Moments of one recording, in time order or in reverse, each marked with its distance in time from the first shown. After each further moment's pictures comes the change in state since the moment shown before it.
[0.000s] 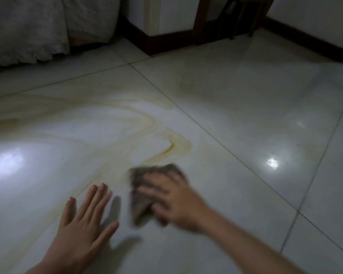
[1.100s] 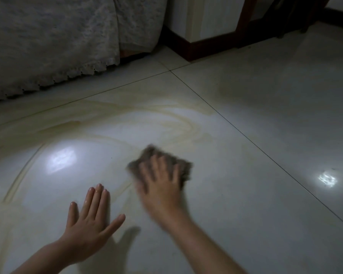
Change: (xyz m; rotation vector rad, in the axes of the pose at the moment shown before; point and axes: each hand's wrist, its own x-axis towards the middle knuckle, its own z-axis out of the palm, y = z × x) left_hand -0.023 -0.051 -0.027 0.032 -0.318 -0.407; right_hand 0.111 -0.095 0.028 -0.011 0.053 0.373
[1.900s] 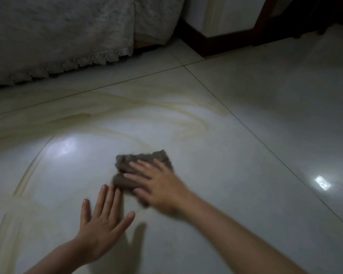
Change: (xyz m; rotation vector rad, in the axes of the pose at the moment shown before) left_hand 0.005 -0.003 -0.001 -0.043 -0.022 0.021; right_hand 0.041 0.000 -0.002 0.050 -0.156 -0.571
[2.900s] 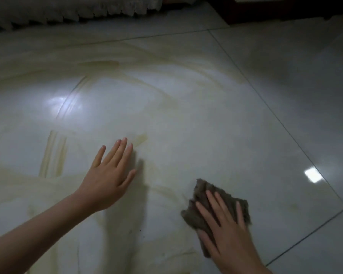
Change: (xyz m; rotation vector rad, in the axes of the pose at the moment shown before) left_hand -0.072 -0.036 0.055 0.055 0.469 0.147; right_hand -0.258 -0.121 0.003 -0.066 -0.157 0.426
